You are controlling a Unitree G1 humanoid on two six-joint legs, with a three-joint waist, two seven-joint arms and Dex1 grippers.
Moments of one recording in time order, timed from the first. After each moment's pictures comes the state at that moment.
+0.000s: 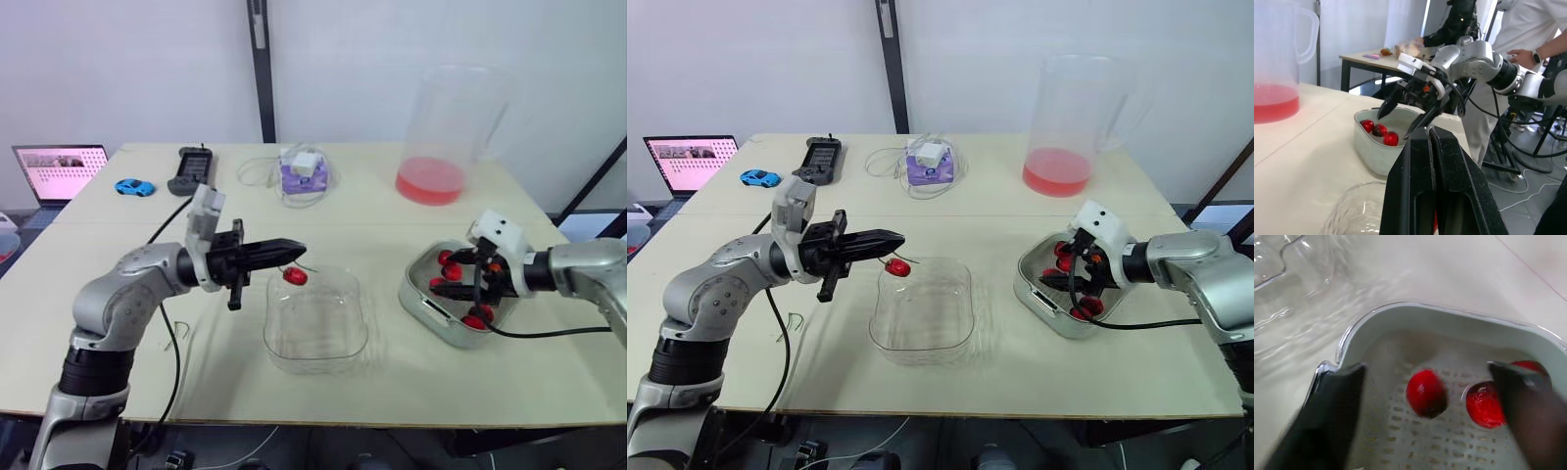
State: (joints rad) left arm -0.61 0.57 0.09 -0.18 -0.84 0.67 -1.12; right arm -0.53 -1.12 -0.01 -0.13 0.49 0.82 1.00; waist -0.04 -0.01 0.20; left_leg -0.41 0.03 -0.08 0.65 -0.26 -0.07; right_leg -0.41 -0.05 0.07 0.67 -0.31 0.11
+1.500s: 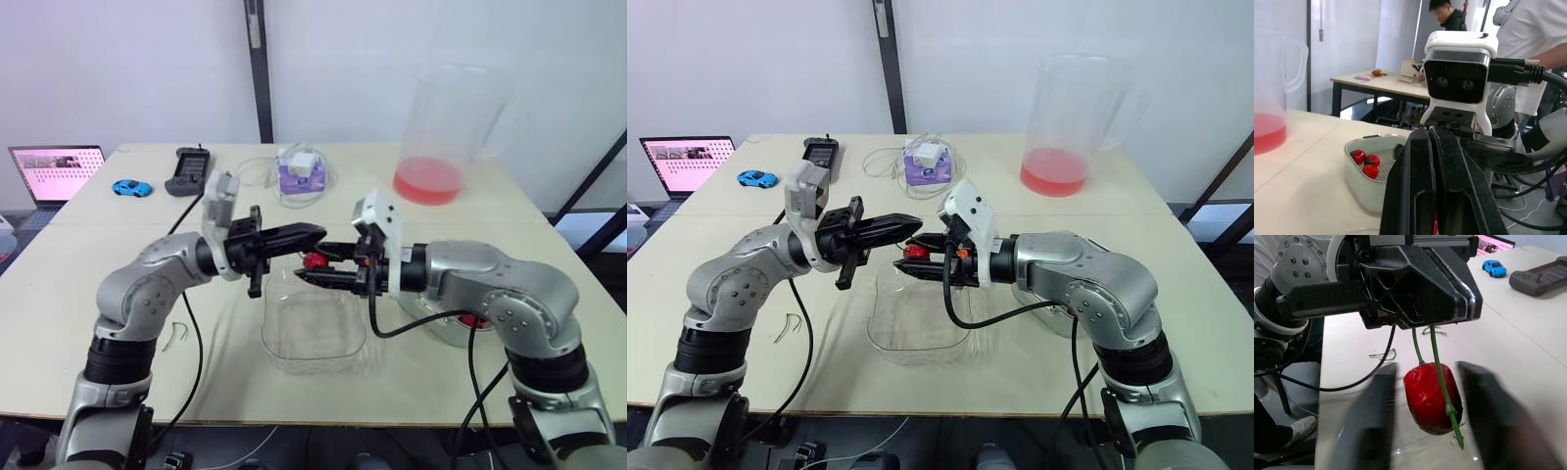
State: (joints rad) left arm -0.68 0.49 0.06 -0.17 -0.86 0.66 -1.07; right arm -0.75 -0.55 0.08 -0.50 0.81 1.06 0.60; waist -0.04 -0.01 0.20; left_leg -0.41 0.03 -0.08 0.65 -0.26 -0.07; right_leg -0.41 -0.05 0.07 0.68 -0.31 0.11
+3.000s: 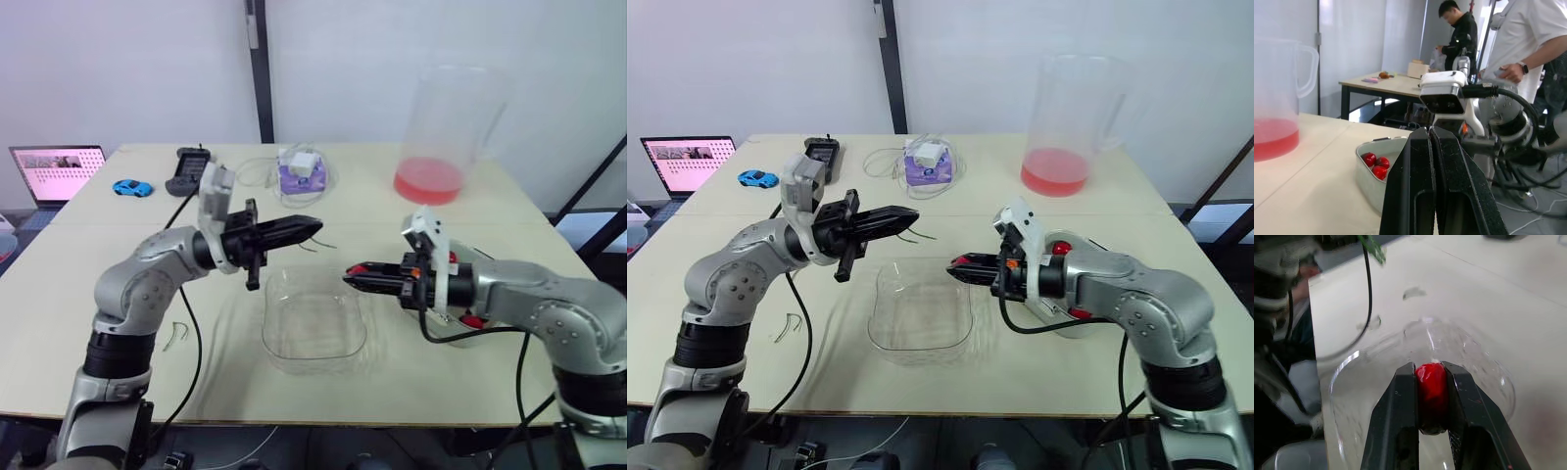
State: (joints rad) left arm -0.68 0.50 0.09 -0.16 -0.84 0.64 -1.07; right arm -0.60 -0.90 -0.09 -0.45 0.89 1.11 0.73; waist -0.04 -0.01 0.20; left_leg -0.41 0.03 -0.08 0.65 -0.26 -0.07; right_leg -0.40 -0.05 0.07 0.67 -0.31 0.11
